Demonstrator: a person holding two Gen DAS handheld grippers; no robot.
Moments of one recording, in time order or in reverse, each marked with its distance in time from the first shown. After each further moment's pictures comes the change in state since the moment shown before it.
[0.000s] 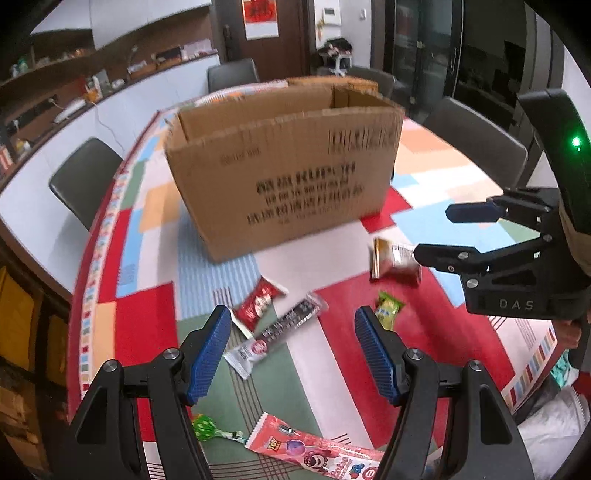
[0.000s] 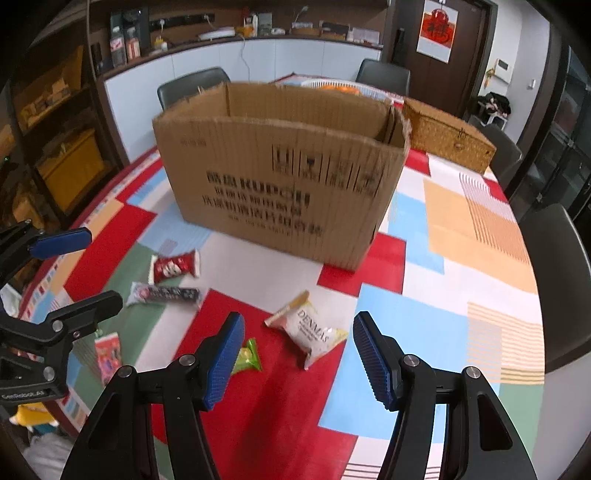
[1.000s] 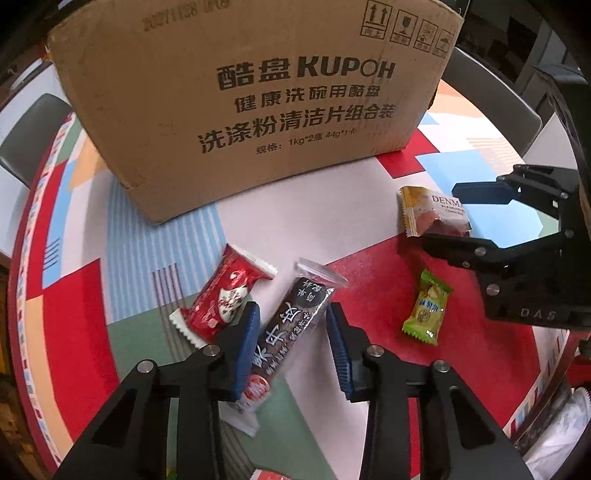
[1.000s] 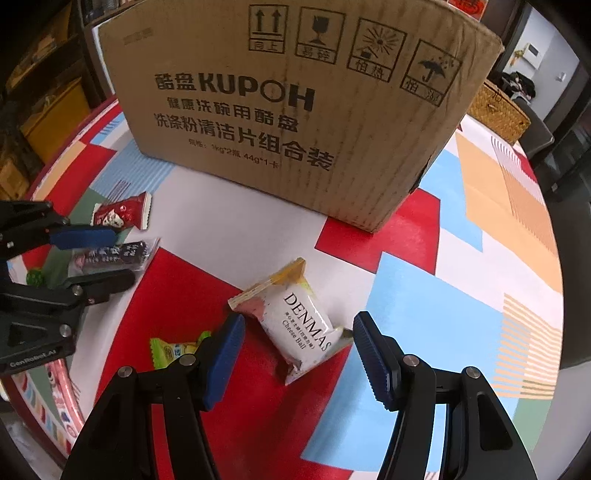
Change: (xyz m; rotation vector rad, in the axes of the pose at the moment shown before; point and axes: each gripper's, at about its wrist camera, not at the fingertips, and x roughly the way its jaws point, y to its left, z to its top) left arm 0.107 0.013 0.007 -0.001 0.228 -0.122; right arm 0.082 -0.005 -0.003 -0.055 0.206 -0.002
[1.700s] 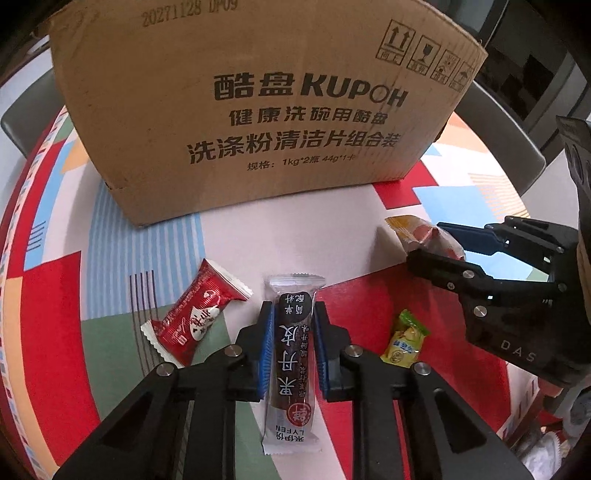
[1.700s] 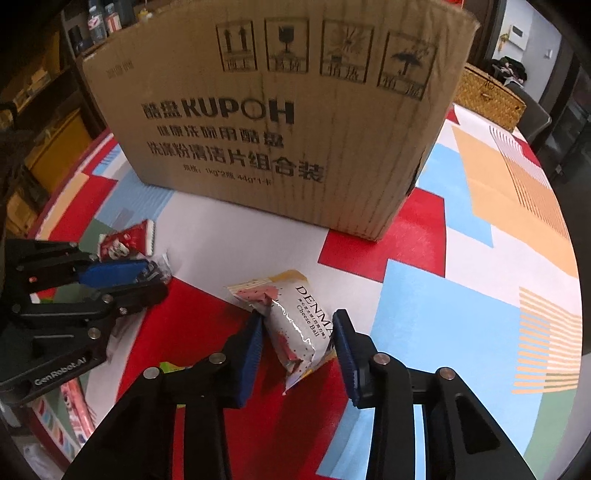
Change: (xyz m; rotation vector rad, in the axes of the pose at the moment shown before) left arm 0.002 -0.004 0.012 -0.131 -0.043 -0.057; right arm 0.001 -0.010 0.002 0.083 -0.070 0.060
